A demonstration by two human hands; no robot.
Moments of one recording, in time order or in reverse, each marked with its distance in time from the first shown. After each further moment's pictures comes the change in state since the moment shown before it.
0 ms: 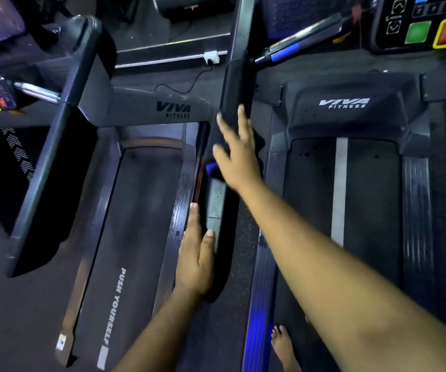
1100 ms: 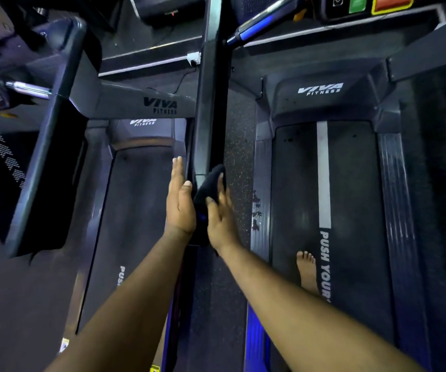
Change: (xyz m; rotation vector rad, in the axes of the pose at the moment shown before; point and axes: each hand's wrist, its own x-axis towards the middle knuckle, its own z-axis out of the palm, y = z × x) left_hand 0.007 -0.003 -0.007 -0.100 0.055 0.105; right_hand -0.211 0.015 0.044 0.347 0.017 0.277
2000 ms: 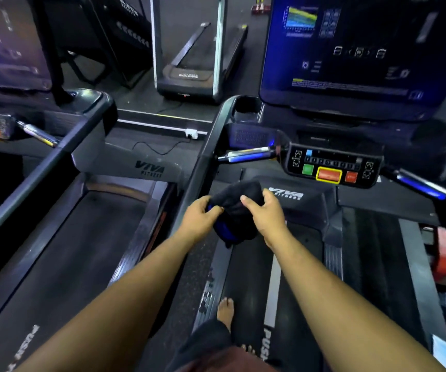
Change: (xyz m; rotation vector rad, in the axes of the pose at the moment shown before) left_hand 0.129 0.157 0.067 -0.049 -0.095 -0.067; right_hand 0.173 -0.184 -0.207 -0.155 0.067 -0.011
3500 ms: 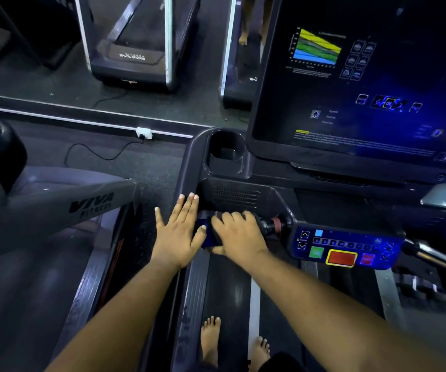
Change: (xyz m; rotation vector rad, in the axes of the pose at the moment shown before) left_hand 0.284 -0.015 -0.006 0.701 -0.142 0.336; right_hand 0.257 -0.019 0.053 -1.686 -0.274 -0.531
